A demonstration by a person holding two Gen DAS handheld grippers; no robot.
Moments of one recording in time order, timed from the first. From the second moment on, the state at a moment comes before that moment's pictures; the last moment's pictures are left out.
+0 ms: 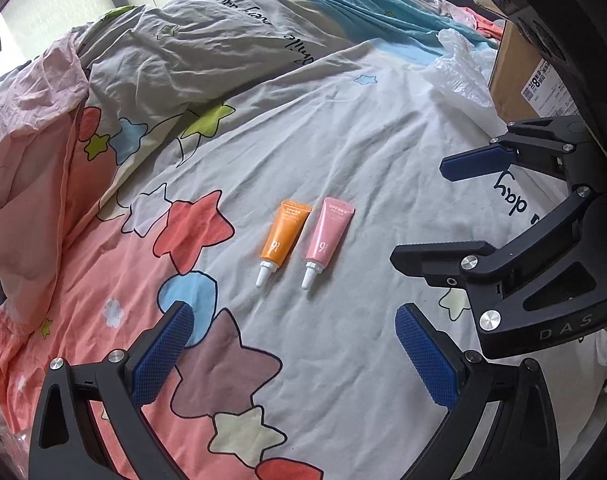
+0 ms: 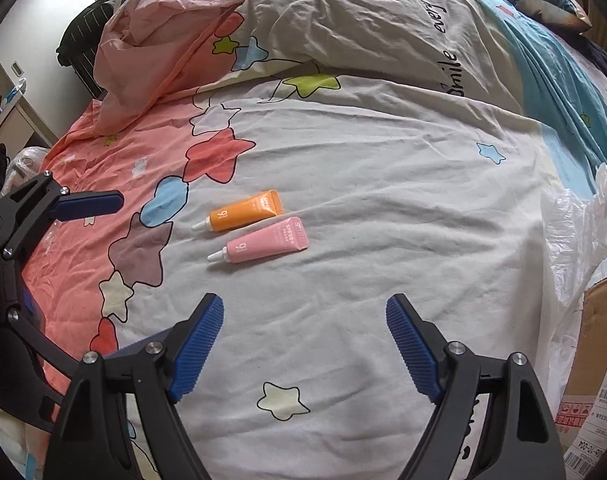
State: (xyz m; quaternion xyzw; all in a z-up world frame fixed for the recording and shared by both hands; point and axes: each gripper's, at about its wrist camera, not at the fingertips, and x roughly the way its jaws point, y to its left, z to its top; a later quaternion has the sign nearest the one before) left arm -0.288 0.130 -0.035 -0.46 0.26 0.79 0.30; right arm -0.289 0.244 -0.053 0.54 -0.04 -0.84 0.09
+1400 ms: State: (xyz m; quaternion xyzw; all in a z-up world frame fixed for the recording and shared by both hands) left arm -0.350 0.140 -0.086 -0.46 0.26 0.77 0.36; right arm -0.326 0.249 -0.084 0.55 -0.03 -0.82 0.10
